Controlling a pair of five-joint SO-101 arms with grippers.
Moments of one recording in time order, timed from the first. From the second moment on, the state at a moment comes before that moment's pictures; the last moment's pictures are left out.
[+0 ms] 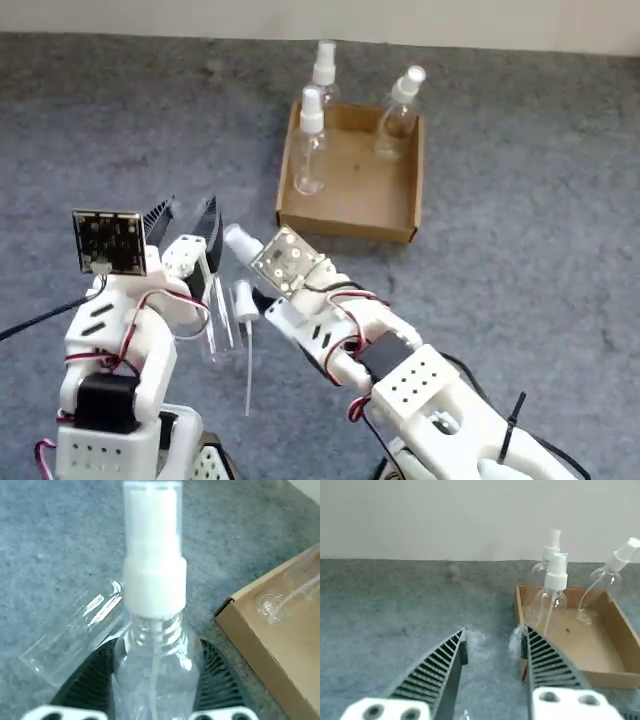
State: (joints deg) left arm 0.4 -82.8 64.7 44.5 8.8; right arm -43.7 -48.0 68.2 19.9 15.2
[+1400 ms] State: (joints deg) left arm 10.0 -95.8 68.4 54.6 -0.6; right arm -32.0 -41.7 42.5 28.7 7.8
